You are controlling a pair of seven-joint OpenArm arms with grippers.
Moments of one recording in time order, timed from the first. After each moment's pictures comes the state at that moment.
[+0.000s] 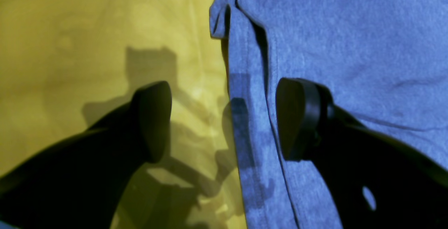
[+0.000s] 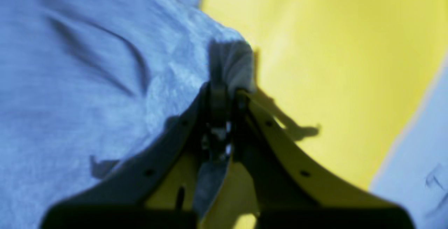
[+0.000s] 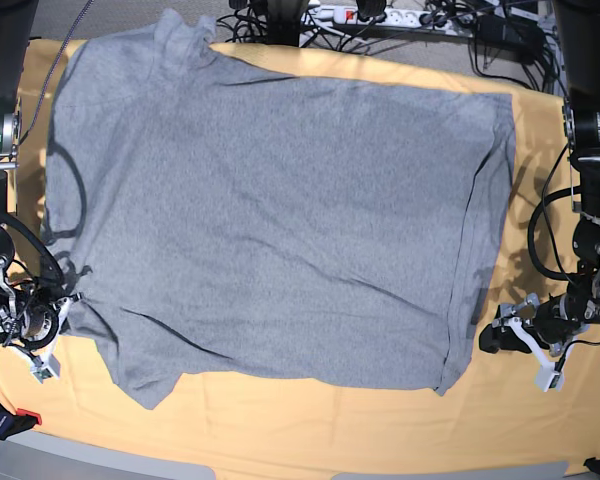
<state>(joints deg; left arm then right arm) -40.3 -34.4 11.3 46.3 -42.8 -30.3 41.0 40.1 33.0 -12.8 51.6 17.2 24.3 -54.9</state>
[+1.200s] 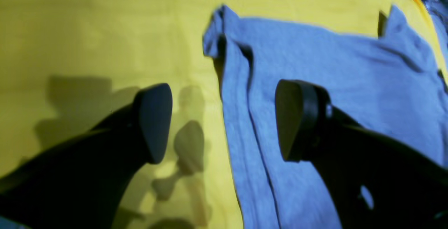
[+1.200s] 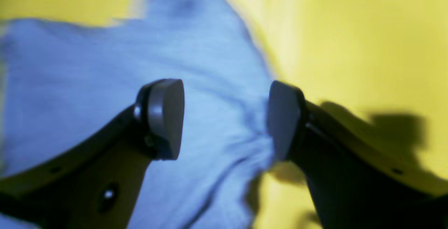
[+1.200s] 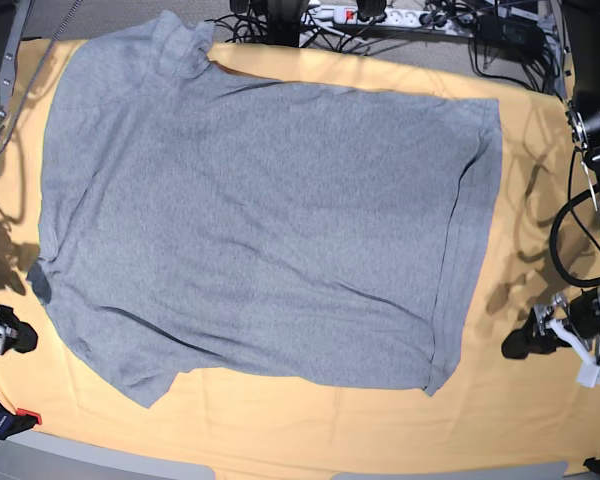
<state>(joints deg) -38.4 -36.2 -5.5 46.3 -58.0 -41.2 57.1 38.5 36.7 20.4 51.6 49.2 39.7 -76.7</state>
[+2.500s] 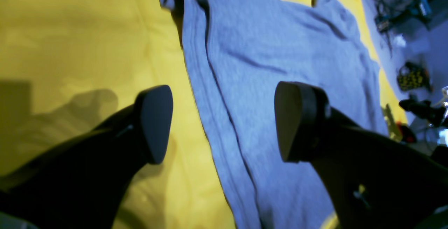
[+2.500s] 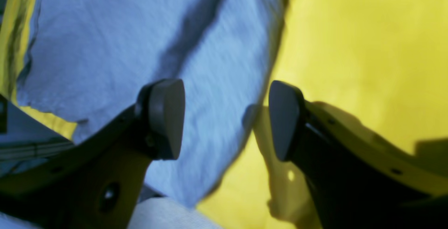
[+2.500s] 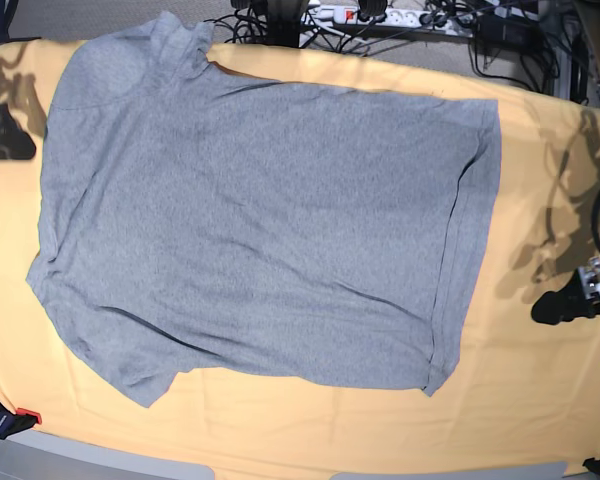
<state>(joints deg) -34.4 -45.7 -5.4 46.3 -87.1 -43.9 78.9 -20.4 31.0 51.8 84.0 77.9 41.6 -82.7</state>
